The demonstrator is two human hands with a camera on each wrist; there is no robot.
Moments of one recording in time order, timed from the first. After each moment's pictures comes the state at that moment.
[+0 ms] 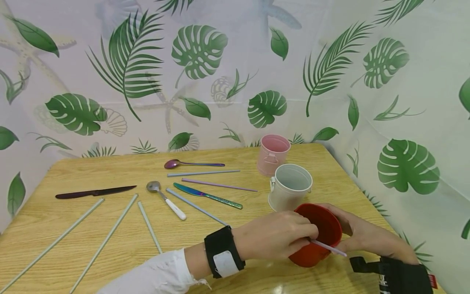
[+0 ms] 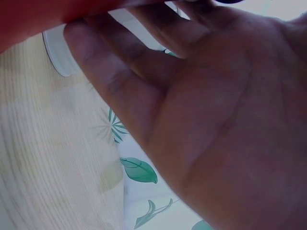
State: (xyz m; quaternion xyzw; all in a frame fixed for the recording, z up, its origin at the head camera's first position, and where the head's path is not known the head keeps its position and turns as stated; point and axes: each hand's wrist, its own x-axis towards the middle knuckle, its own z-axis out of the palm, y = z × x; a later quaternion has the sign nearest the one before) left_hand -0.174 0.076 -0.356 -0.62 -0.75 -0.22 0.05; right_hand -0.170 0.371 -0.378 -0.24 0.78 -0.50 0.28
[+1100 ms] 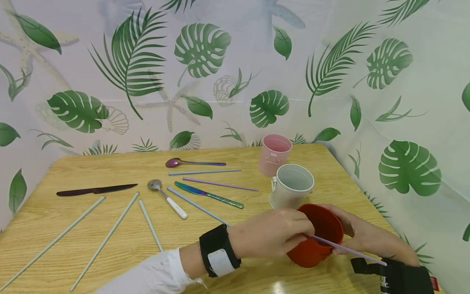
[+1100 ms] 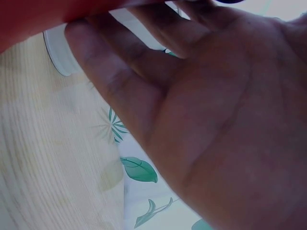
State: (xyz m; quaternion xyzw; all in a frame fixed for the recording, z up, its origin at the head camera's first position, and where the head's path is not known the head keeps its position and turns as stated) left_hand -0.173 0.064 -0.352 -0.60 -0.75 -0.25 0.06; right_hand -0.168 0.370 -0.379 -0.29 0.77 -0.51 0.25
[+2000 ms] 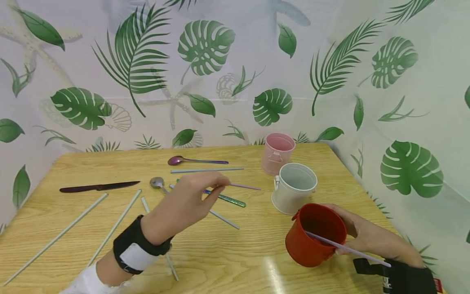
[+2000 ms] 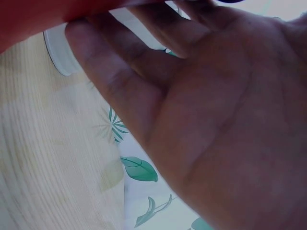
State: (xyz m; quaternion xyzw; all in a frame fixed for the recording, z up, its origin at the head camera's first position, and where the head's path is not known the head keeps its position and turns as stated) left_hand -0.177 -0.083 -0.317 -0.41 -0.82 -0.36 0.20; right_hand -0.170 0.369 -0.376 -0.28 0.78 -0.50 0.24
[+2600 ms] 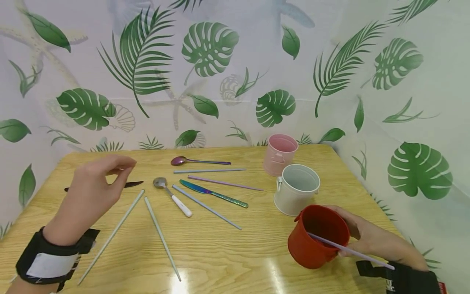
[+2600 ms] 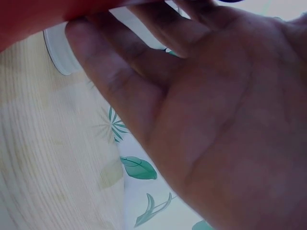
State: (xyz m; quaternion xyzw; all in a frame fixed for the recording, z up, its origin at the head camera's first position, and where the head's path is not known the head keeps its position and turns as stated) left_hand -0.164 -0.228 -0.307 -0.19 -0.90 -0.24 0.31; right_hand -0.171 0.368 -0.376 -0.30 0.76 -0.51 0.25
